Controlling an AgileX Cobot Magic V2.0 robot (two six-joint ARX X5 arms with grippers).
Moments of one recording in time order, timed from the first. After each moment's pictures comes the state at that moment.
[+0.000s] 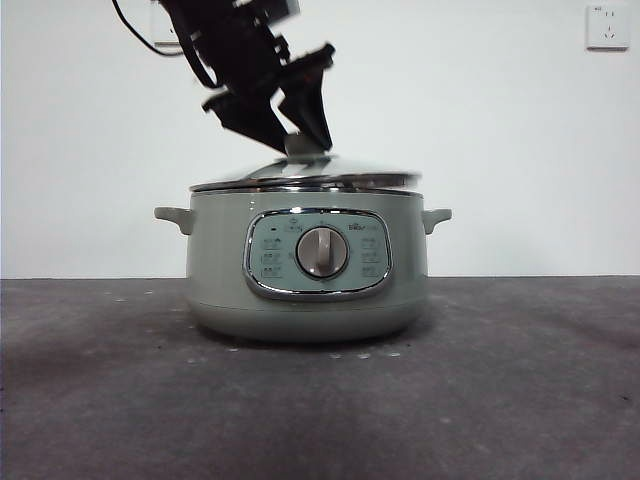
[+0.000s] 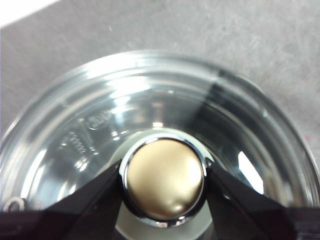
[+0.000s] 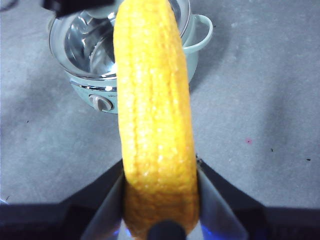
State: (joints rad) left arm -0.50 1.82 1.64 -0.47 0.17 0.09; right arm 0.22 0.86 1.12 -0.97 -0.30 -0.02
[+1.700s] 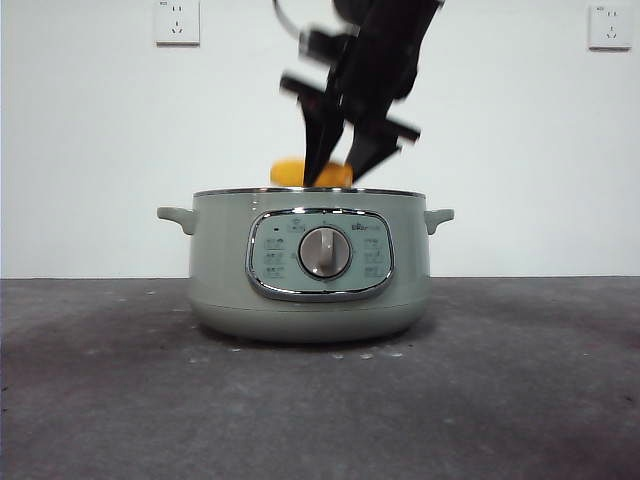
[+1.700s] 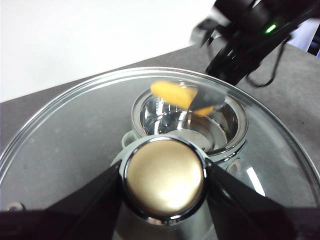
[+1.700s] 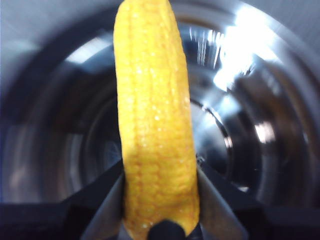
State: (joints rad) left arm -0.27 0.72 1.17 -0.80 0.19 0.07; right arm 0.53 2.17 2.11 -0.97 -0.17 -0.05
